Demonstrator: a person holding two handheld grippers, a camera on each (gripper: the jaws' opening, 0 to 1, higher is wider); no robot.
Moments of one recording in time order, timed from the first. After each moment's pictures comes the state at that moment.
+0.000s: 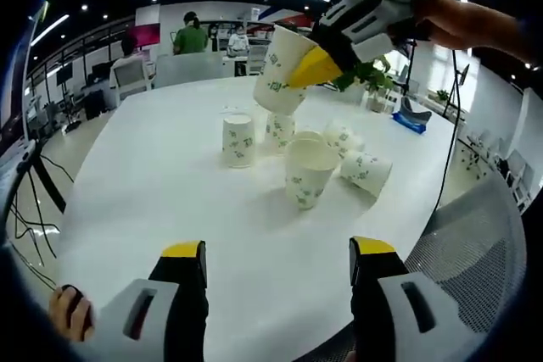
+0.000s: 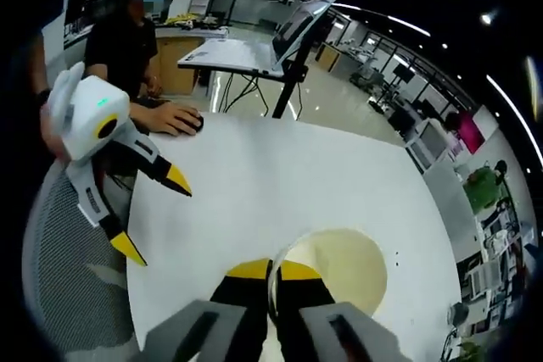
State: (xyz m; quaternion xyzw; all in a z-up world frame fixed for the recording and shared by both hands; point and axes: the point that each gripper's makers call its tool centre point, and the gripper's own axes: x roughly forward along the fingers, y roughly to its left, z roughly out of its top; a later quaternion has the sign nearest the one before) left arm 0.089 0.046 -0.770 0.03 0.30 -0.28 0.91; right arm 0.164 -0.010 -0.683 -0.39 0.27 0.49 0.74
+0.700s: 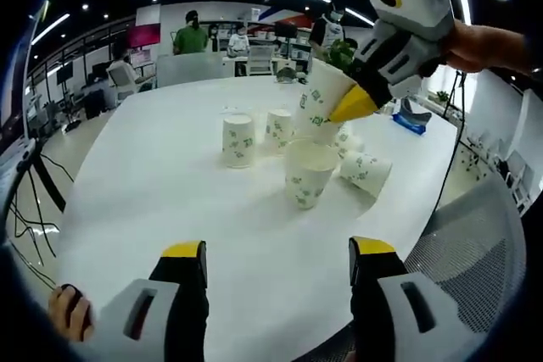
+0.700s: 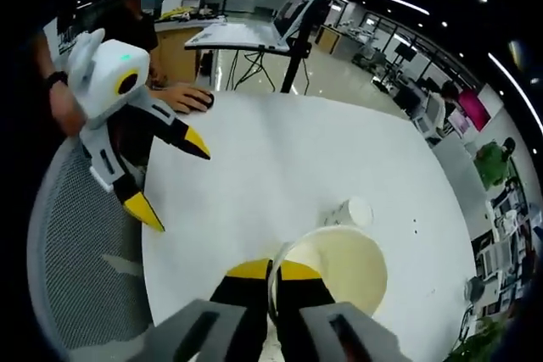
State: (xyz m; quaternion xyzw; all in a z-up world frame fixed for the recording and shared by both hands) left arm 0.089 0.046 -0.769 0.03 0.30 -0.28 0.91; right arm 0.140 -0.042 -0.722 -0.37 0.32 0.48 0.72
